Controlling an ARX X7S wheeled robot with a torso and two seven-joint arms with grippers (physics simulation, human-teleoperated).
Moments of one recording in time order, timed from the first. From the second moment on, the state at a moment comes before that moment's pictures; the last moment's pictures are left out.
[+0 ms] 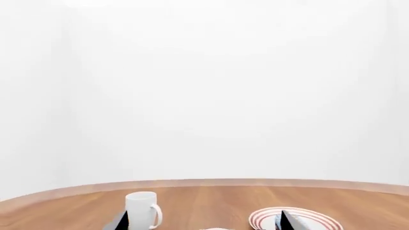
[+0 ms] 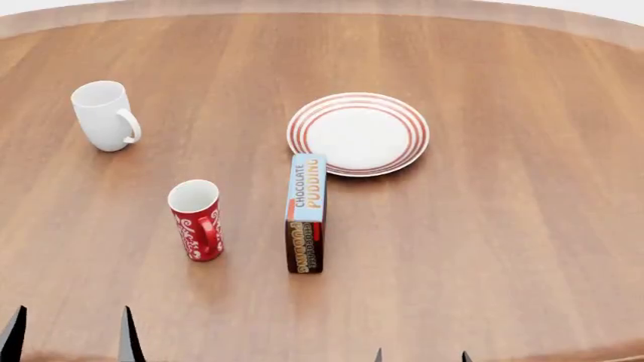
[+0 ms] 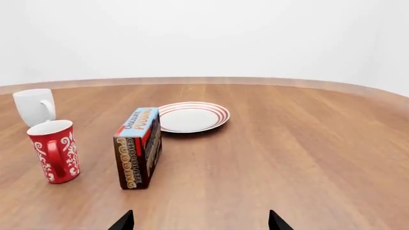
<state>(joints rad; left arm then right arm) -0.06 -0.07 0.10 -0.27 0.00 0.66 -0.15 0.00 0.10 -0.11 0.00 0.11 -0.01 0.11</state>
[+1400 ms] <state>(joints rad) -0.10 -0.12 0.17 -0.39 0.05 0.90 -0.29 0.01 0.15 -0.18 0.00 0.15 -0.02 0.16</state>
